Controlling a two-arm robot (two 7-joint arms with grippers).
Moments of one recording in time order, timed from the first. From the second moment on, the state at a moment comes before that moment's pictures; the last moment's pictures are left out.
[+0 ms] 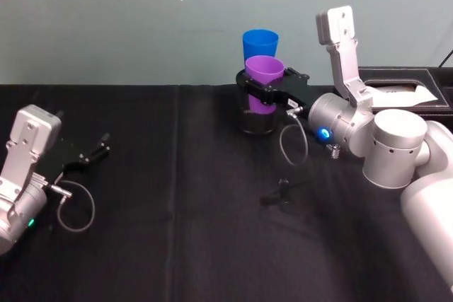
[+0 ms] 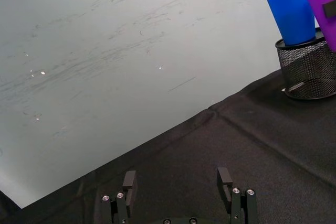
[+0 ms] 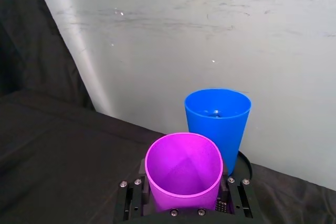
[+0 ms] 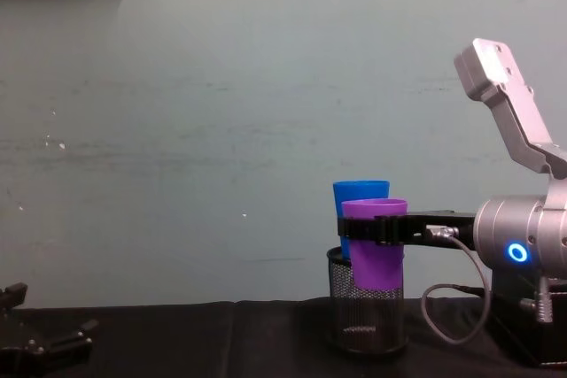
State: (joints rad) left arm -0.20 0.60 0.45 -1.41 -0.25 -0.12 0.03; right arm 0.55 0.19 -0.37 -1.17 0.35 0.23 0.29
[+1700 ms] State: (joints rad) left arm -0.20 0.60 0.45 -1.41 -0.25 -0.12 0.03; right arm 0.54 0.20 -0.37 -1.18 0.35 0.23 0.29
